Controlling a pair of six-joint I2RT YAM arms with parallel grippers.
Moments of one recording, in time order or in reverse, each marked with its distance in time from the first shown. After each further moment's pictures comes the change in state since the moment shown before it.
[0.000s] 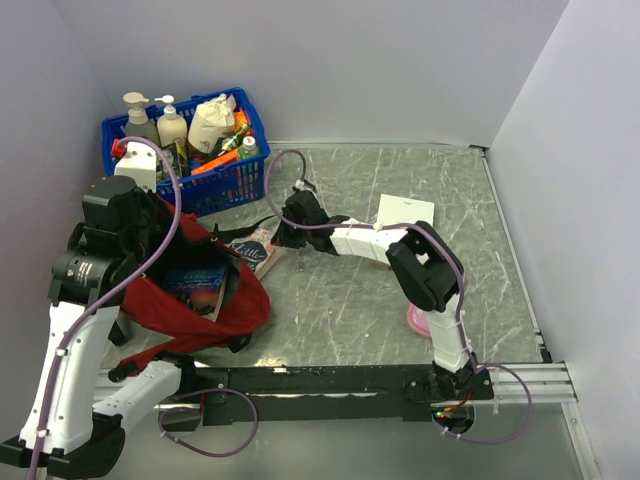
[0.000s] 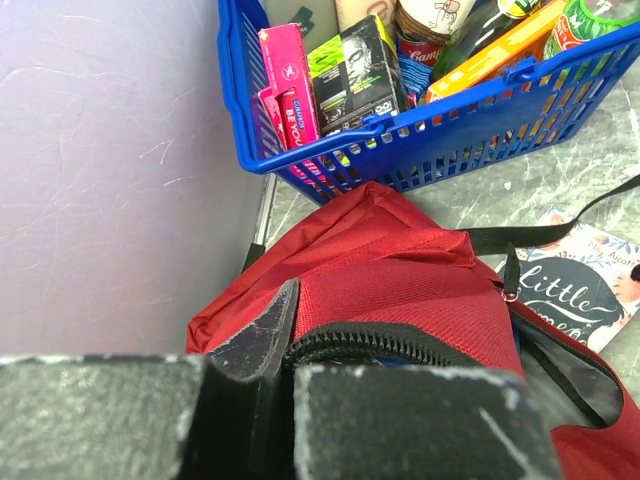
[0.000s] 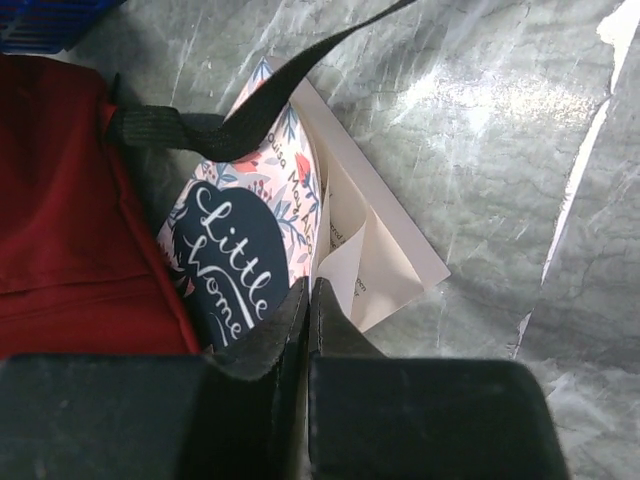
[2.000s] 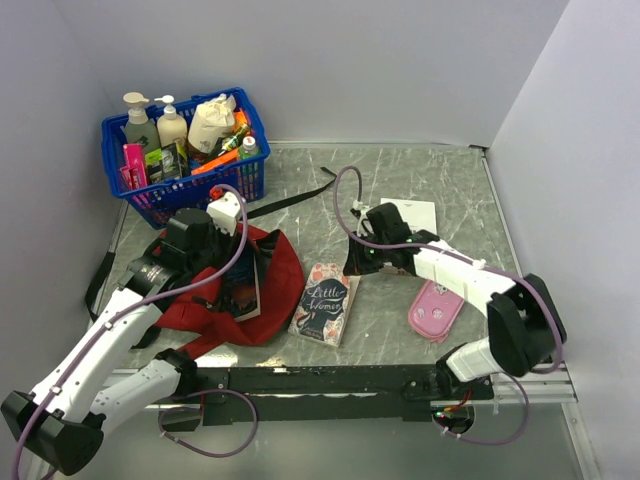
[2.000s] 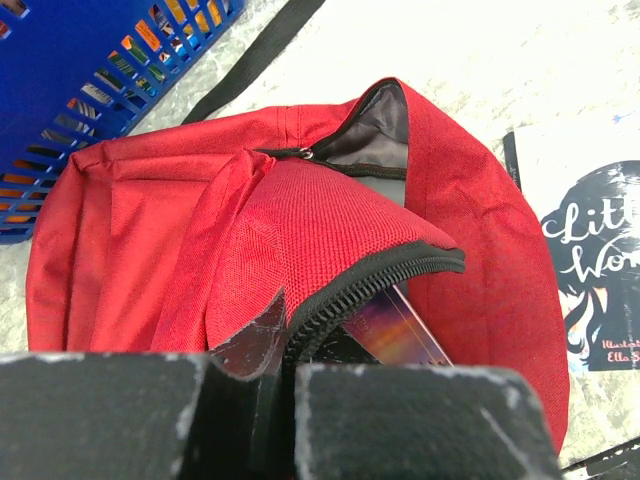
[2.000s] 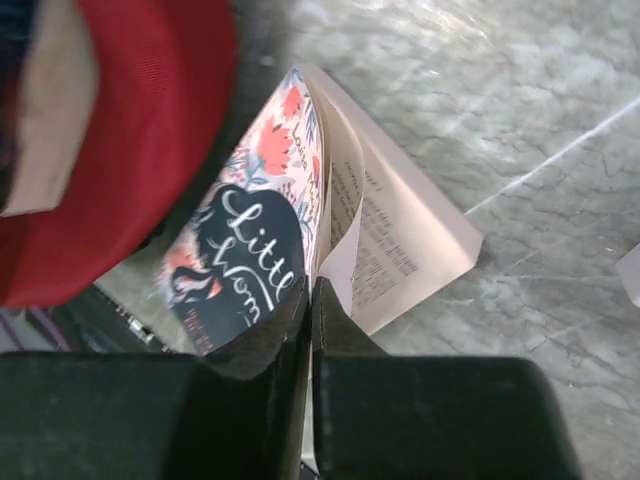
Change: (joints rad) left arm -0.254 -0.011 -0.481 0.259 0.381 -0.079; right arm -0.240 -0.660 -0.528 -0.353 -0.257 -0.475
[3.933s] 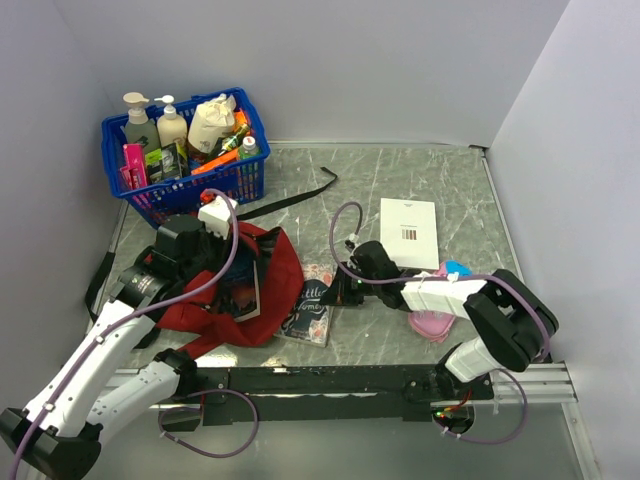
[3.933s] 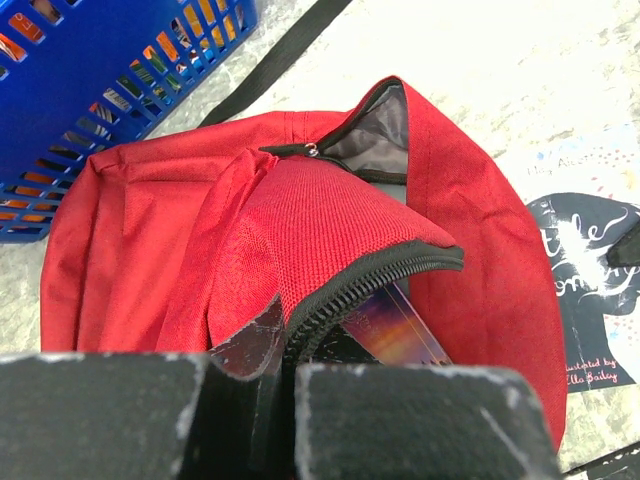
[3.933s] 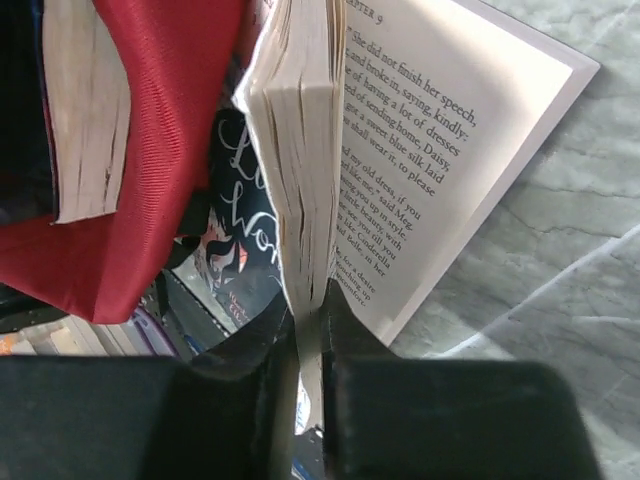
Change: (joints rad) left arm 0.011 -0.075 -0.024 0.003 0.000 0.000; right arm 0.169 0.056 -0.326 0.520 -0.047 0.487
